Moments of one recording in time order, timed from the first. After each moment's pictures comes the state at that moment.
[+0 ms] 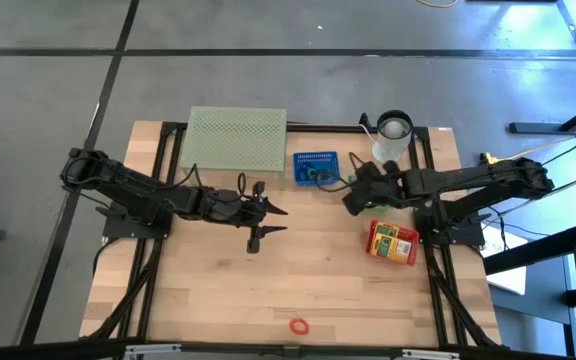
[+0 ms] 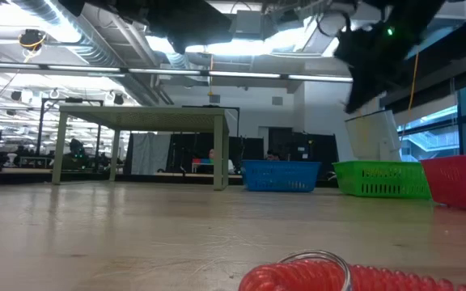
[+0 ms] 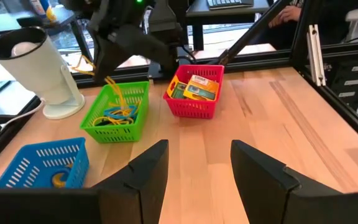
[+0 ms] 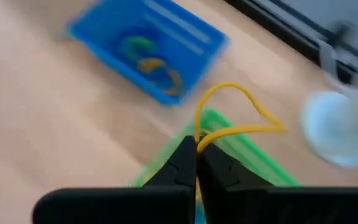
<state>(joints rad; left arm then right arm) -0.17 1.35 0.77 0.28 -0.19 0.04 0.07 1.22 0.89 -0.82 0.59 0.78</state>
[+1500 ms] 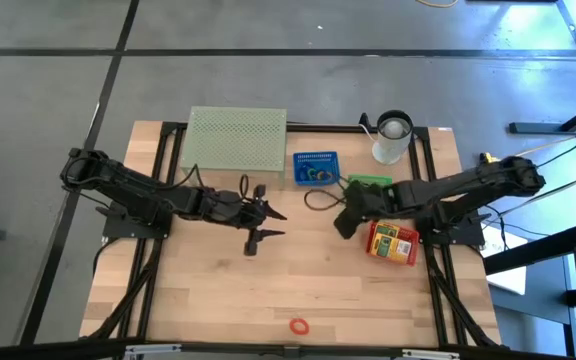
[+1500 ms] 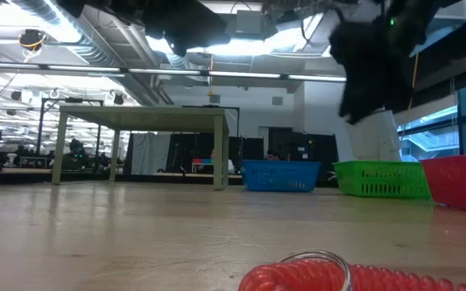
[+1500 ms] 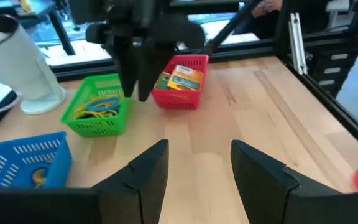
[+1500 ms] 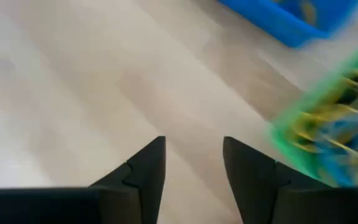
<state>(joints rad) -0.17 1.35 0.77 0.24 -0.13 0.04 0.18 1.31 0.89 -0.67 0.29 0.90</state>
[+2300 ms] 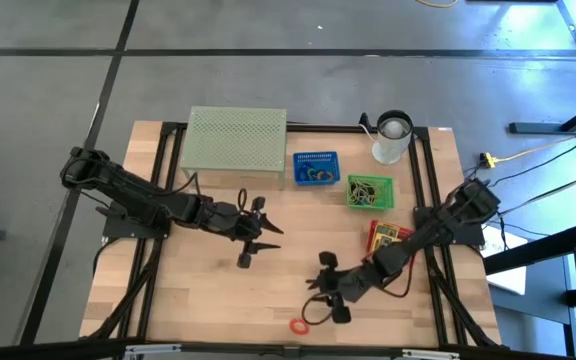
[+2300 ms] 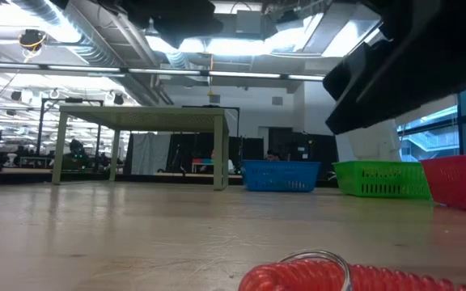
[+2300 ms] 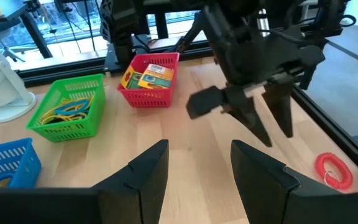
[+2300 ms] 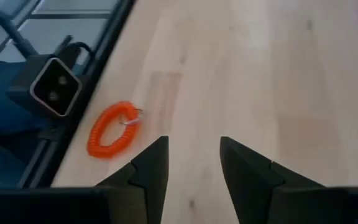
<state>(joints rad) -0.27 1.35 0.77 0.23 -0.14 0.04 0.62 1.79 0.89 0.23 0.24 0.38</state>
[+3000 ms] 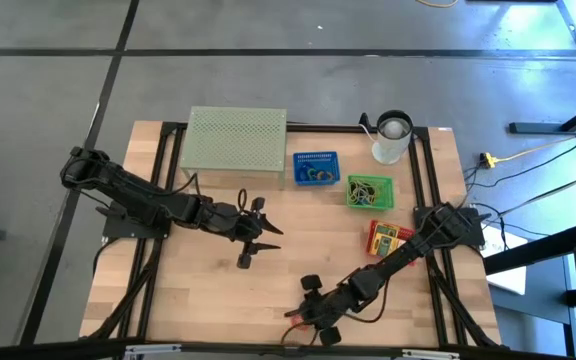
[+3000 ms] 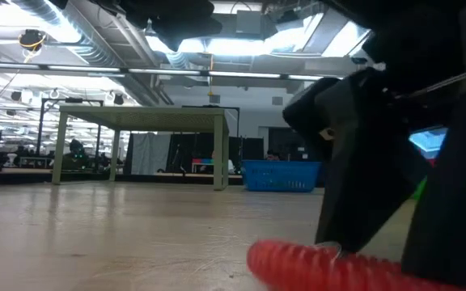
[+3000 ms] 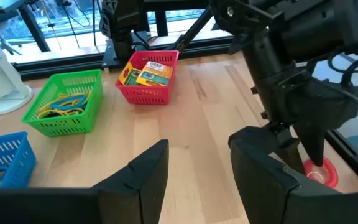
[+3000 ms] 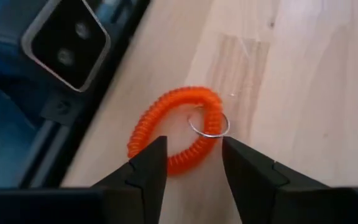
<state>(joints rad) -0.27 1.35 0.76 0.22 -0.14 0.00 0.66 2.09 1.21 0.03 0.11 0.30</state>
